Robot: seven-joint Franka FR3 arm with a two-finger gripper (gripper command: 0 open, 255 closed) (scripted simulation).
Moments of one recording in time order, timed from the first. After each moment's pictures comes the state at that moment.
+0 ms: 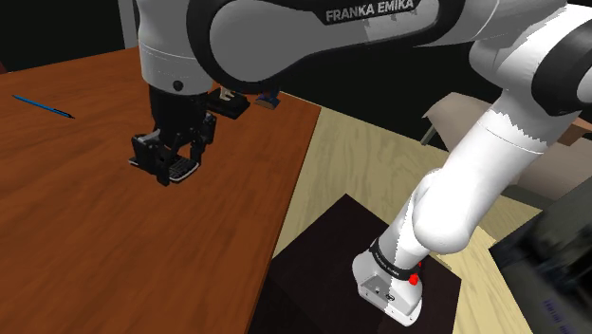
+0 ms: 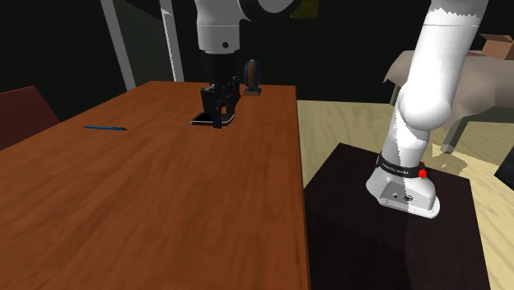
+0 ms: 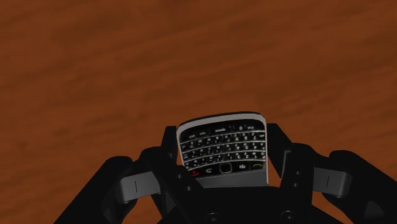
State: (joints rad) arm 0.15 0.01 0.62 -1.95 0.00 1.97 0.53
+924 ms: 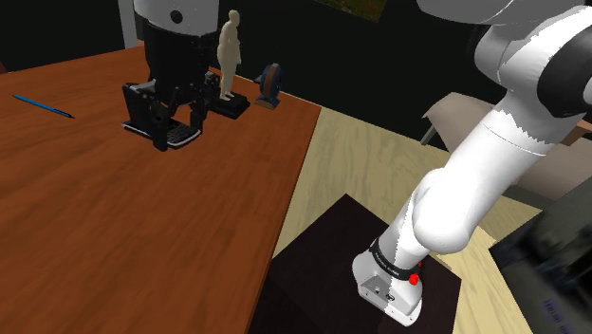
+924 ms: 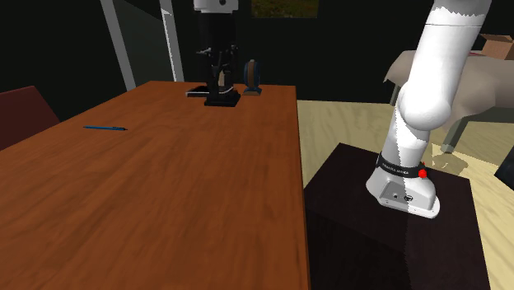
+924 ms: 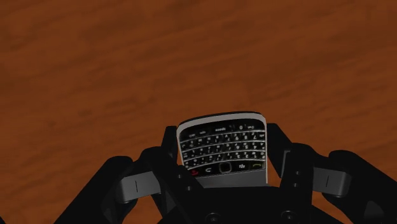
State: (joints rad) arm 0.14 -0.01 0.61 -1.78 0.01 1.79 0.52
